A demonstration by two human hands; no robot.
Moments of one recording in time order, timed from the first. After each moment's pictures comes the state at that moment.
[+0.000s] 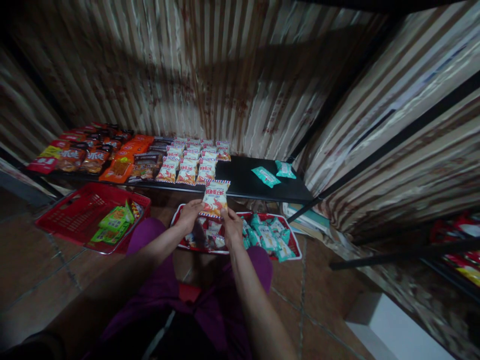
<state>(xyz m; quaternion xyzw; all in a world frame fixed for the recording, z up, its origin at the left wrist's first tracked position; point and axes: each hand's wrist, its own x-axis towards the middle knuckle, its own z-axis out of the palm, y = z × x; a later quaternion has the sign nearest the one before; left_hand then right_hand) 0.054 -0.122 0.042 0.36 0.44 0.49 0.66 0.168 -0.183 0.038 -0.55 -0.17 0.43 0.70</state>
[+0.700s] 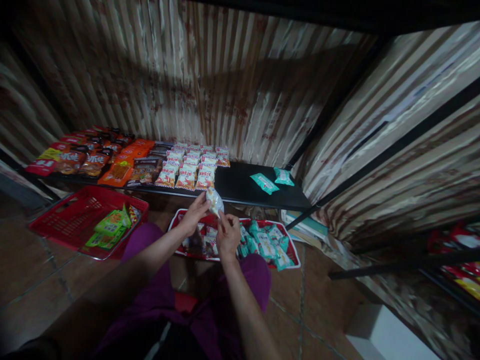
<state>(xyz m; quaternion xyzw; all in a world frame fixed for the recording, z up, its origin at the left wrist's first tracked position) 0.062 -0.126 0.082 0.40 0.32 0.46 0.72 0.172 -0.197 0.030 -0.67 -0.53 -0.05 0.52</state>
